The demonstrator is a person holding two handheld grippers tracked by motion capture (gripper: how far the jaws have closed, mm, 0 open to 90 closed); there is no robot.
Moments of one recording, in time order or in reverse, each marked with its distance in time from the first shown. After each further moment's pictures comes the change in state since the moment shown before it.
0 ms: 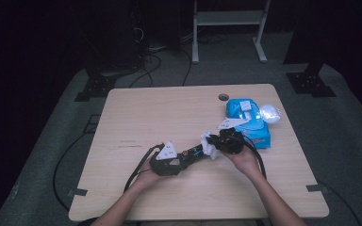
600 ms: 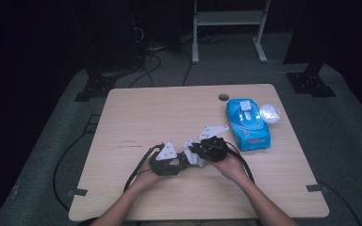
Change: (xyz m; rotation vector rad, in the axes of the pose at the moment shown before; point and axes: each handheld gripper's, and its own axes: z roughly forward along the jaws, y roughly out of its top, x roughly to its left) left arm -0.001 0.001 -0.001 0.004 0.009 0.017; right arm 0.051 0.013 0.022 0.014 0.082 -0.137
